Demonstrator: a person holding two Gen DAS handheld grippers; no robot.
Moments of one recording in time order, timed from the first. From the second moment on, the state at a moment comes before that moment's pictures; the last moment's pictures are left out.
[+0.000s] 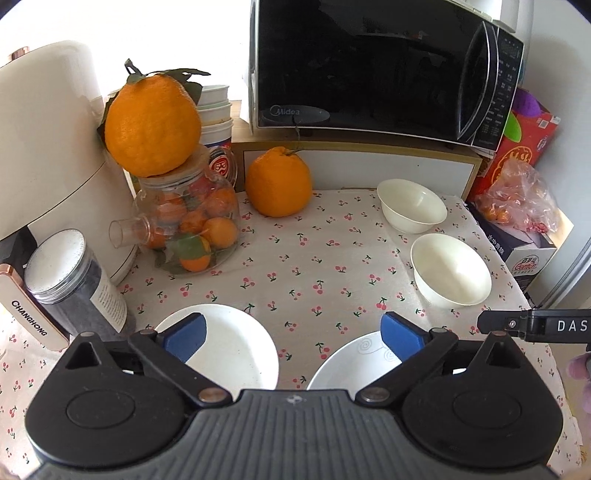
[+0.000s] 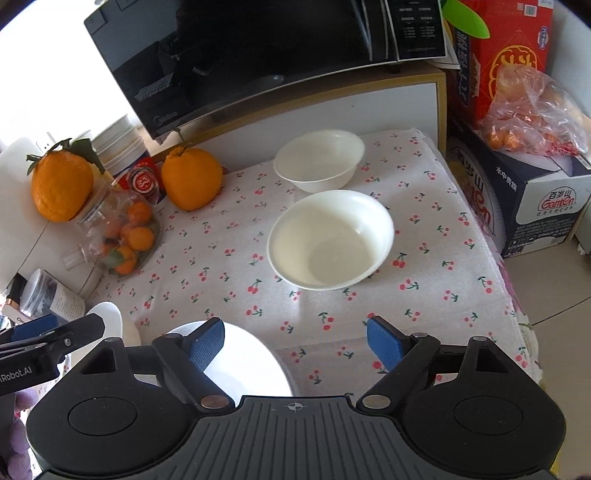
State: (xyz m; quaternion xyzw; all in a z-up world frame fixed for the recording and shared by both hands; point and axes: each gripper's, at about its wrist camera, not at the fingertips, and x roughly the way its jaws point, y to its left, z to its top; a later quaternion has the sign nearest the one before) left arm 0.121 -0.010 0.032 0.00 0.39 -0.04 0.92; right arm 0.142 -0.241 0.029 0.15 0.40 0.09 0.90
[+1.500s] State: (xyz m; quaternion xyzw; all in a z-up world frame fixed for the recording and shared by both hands) left arm 0.231 -0.109 -0.027 -0.03 0.45 -0.12 0.88; right arm 0.205 -0.327 -0.035 0.37 0.37 0.01 0.85
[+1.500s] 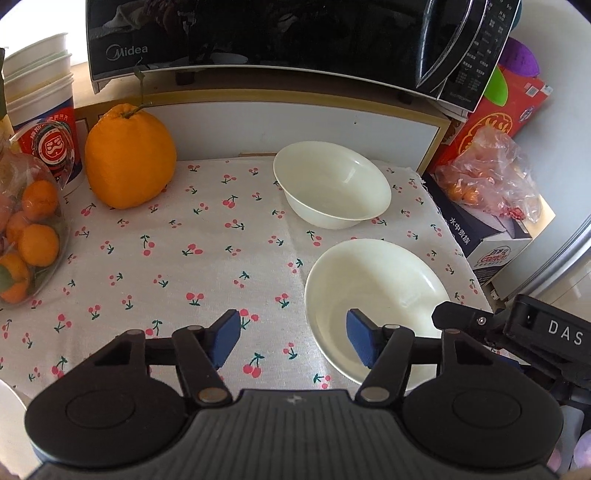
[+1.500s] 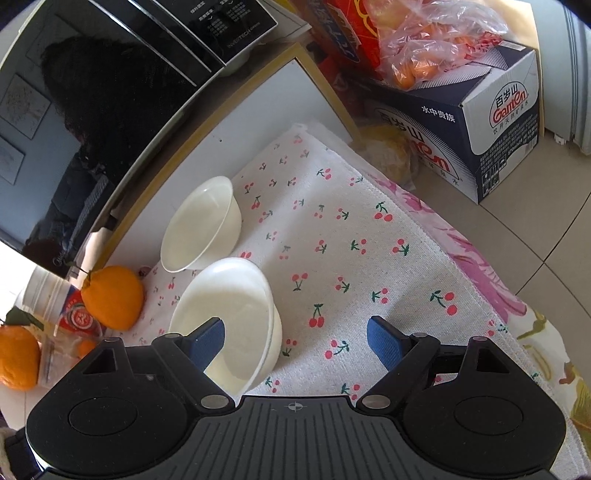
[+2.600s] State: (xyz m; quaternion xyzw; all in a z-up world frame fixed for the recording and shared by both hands) left arm 0.225 -0.112 -0.022 -0.04 0.45 -0.14 0.88; right arm 0.200 -0.308 -0.021 0.36 0.35 0.04 0.86
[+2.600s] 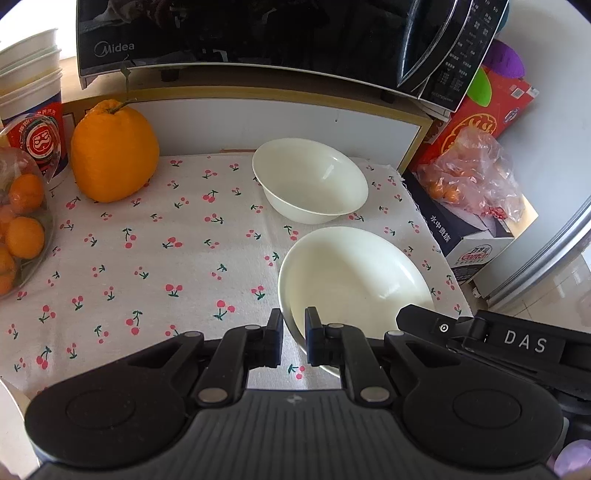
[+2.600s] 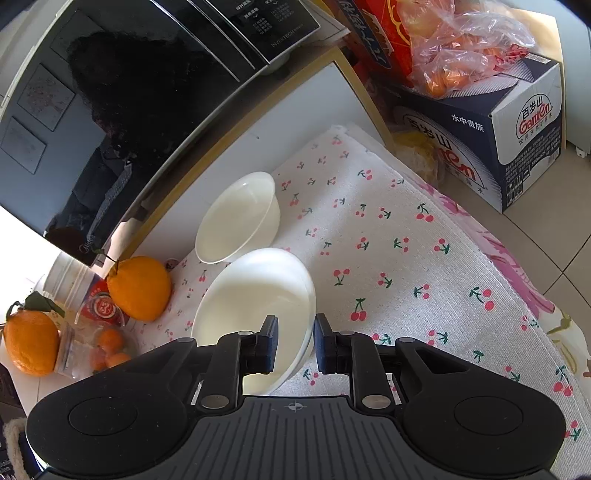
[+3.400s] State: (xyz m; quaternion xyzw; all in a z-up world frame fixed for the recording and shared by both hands) left arm 0.188 -0.075 0.030 -0.03 0.41 -0.12 0.90; right arm 0.173 -0.274 0.032 0.34 0.34 0.09 0.87
